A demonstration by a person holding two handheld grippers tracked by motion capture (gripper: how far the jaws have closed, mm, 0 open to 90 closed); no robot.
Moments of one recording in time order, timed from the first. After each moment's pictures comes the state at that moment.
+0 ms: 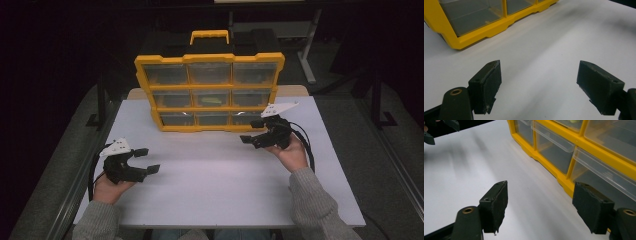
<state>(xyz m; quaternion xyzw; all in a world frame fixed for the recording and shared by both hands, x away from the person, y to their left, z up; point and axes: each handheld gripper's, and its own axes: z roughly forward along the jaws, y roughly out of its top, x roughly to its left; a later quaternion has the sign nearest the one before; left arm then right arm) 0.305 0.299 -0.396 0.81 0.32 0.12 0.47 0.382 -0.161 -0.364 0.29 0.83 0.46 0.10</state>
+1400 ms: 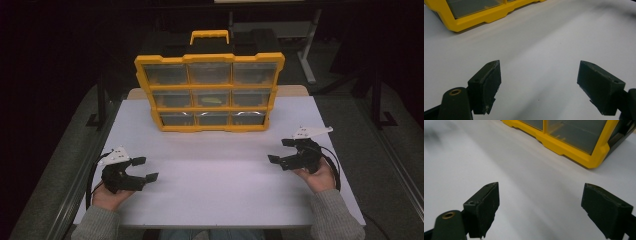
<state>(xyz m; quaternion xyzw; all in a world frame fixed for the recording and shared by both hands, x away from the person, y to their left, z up) 0.286 0.304 -0.408 0.81 0.34 0.12 0.46 0.333 -0.232 -0.403 0.36 0.82 0.44 0.12</state>
